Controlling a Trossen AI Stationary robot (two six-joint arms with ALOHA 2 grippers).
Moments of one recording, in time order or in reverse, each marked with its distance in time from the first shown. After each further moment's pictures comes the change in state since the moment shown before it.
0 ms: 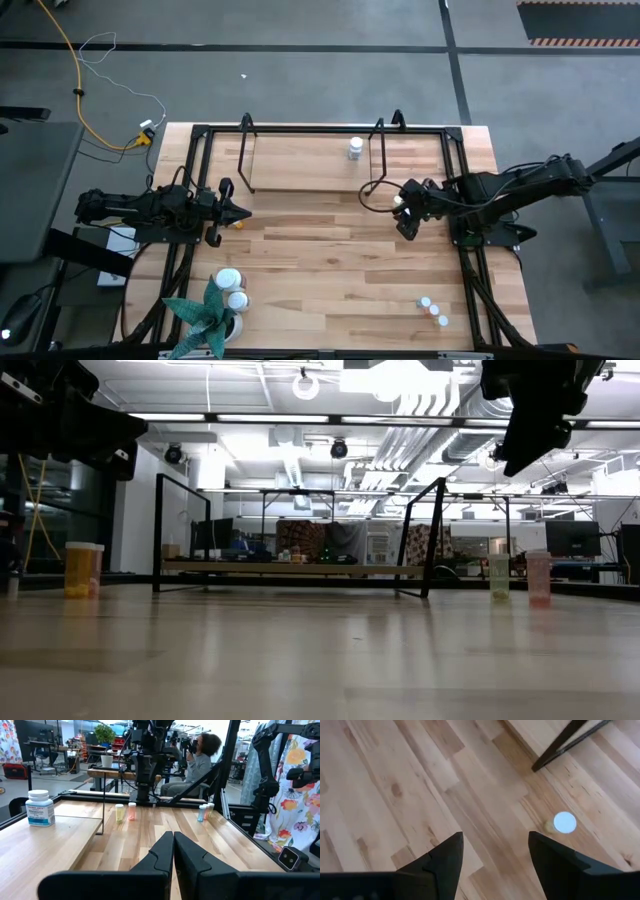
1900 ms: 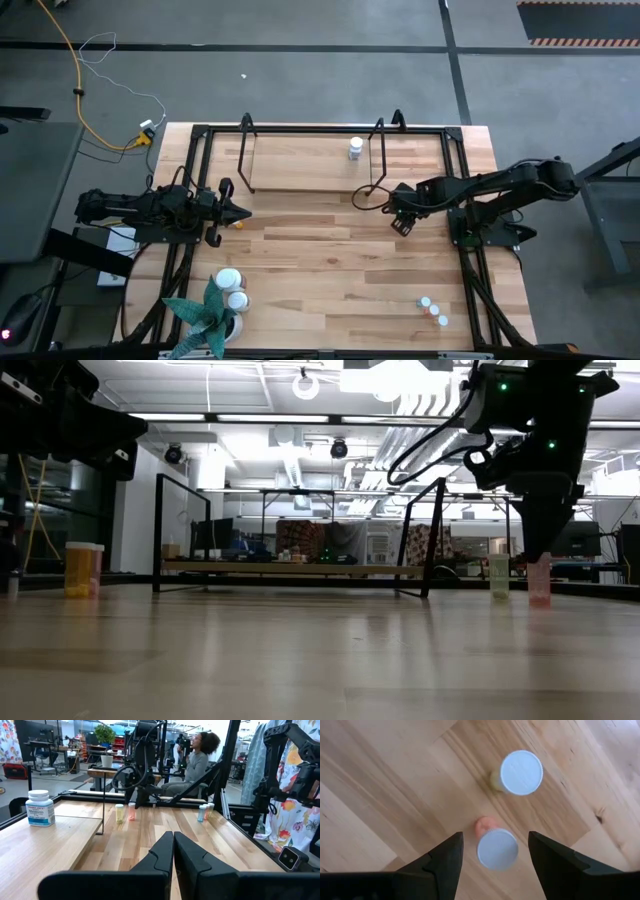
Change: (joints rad) left arm 0.000 0.000 0.000 0.000 0.000 0.000; right arm -0.192 0.218 -0.185 0.031 -0.052 -0.059
